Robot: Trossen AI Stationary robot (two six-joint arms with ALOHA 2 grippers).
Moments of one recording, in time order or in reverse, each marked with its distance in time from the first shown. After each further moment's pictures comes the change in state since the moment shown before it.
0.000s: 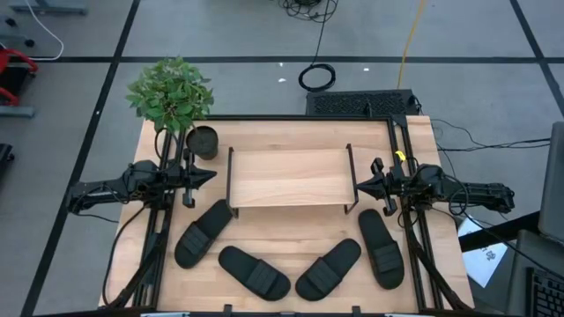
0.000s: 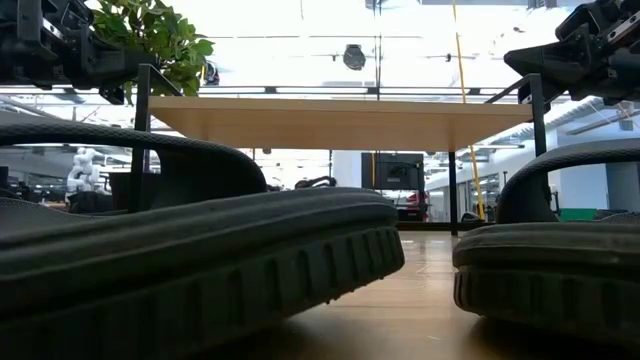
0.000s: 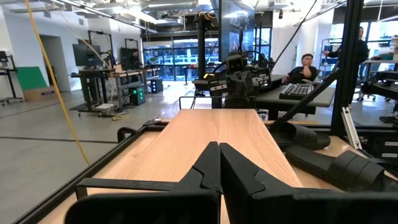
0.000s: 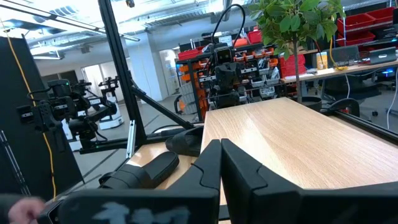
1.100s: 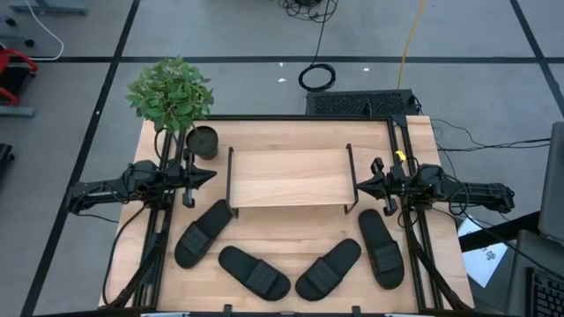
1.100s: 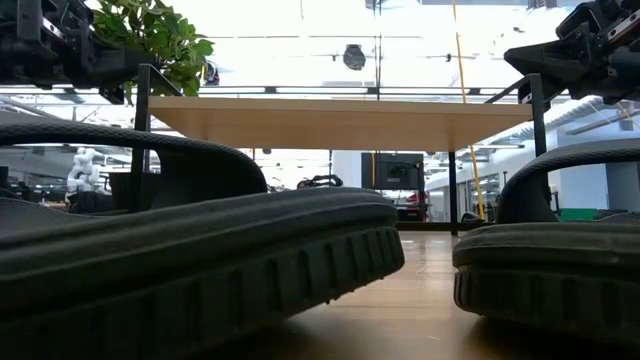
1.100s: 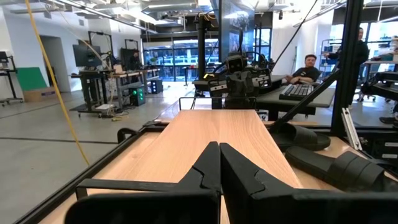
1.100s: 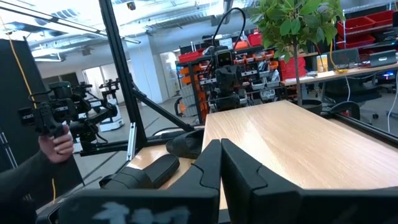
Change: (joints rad) left arm 0.000 0.000 0.000 0.006 0.000 0.000; right arm 0.000 0.000 0.000 0.011 0.000 0.000
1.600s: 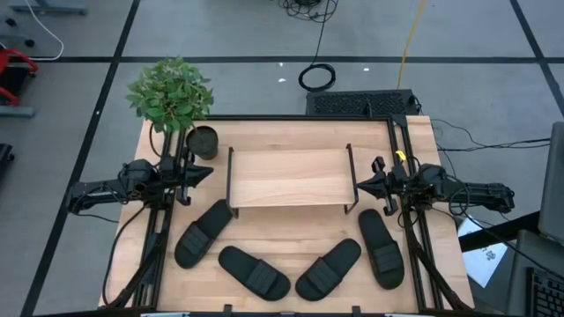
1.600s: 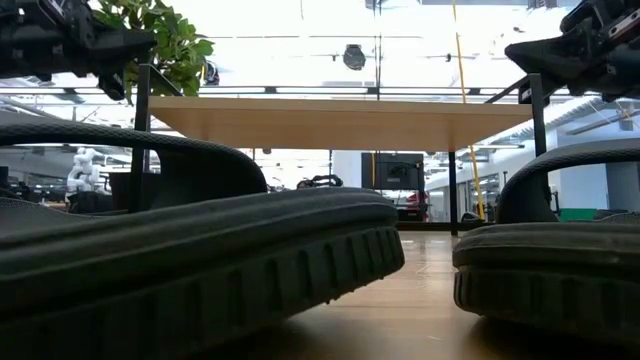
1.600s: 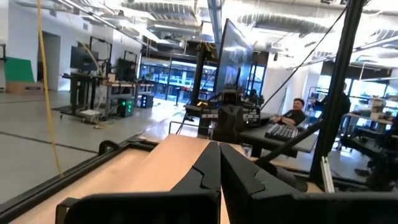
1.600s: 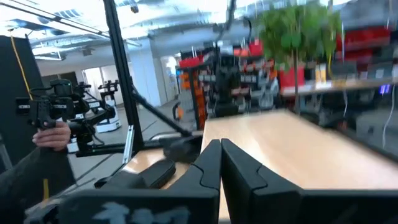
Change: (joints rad) left arm 0.000 0.002 0.000 0.111 -0.004 -0.172; right arm 0.000 0.000 0.000 0.036 0.001 -0.056
